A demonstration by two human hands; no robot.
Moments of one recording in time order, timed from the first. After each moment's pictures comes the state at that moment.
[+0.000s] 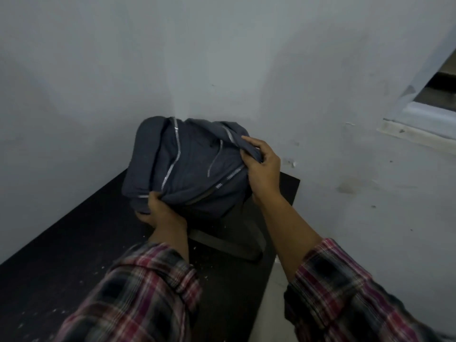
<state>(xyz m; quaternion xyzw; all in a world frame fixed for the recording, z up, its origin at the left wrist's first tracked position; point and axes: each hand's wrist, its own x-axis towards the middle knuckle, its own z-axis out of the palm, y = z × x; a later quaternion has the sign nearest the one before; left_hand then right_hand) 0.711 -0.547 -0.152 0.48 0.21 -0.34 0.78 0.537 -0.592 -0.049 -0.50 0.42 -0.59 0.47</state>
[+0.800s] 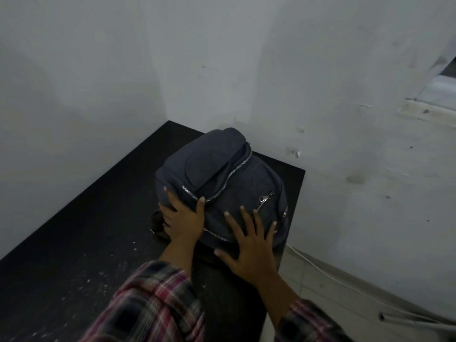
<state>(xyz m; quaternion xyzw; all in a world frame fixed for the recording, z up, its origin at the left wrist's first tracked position) 0.673 -0.569 -0.218 0.85 -0.32 -0.25 0.33 0.503 -0.529 -0.245 -0.81 0.56 -0.14 0.08</state>
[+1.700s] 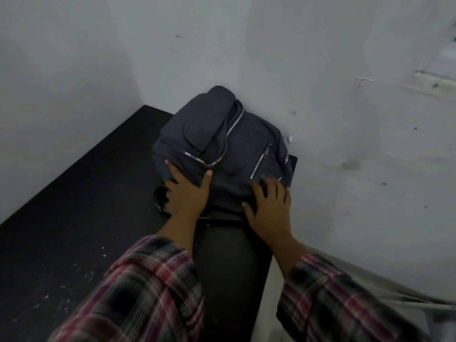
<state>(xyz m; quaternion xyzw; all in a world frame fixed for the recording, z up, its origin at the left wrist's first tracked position) 0.640 -0.628 -0.216 0.83 -0.38 -0.27 0.30 0.449 -0.619 -0.247 -0.76 0.63 -0.14 0.00</state>
